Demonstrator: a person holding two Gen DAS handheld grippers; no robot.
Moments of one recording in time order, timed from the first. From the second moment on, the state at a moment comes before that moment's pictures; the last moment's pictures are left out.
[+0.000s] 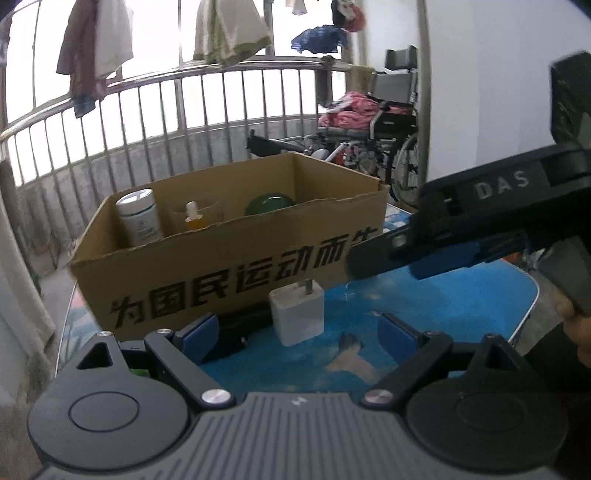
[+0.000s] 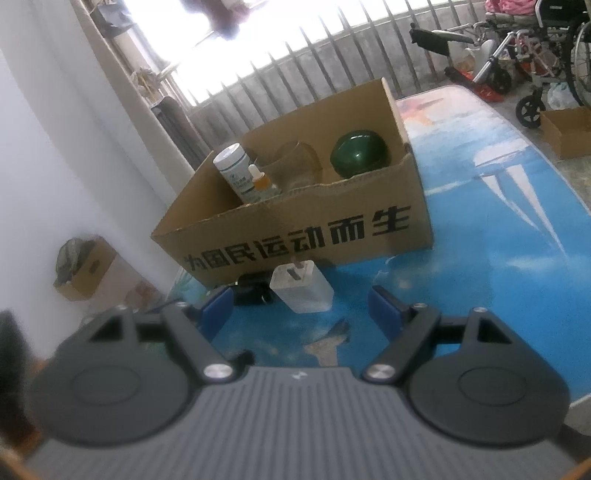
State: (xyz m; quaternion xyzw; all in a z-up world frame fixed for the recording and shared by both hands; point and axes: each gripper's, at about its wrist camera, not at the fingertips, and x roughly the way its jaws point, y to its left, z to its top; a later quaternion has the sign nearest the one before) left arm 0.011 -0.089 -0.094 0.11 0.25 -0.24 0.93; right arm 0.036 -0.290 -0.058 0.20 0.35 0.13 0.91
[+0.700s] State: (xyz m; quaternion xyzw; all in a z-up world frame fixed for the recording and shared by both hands) left arm 0.059 -0.117 -0.131 0.17 0.26 -0.25 0.92; right arm 0.110 -0.269 -0.098 0.18 0.39 0.18 0.89
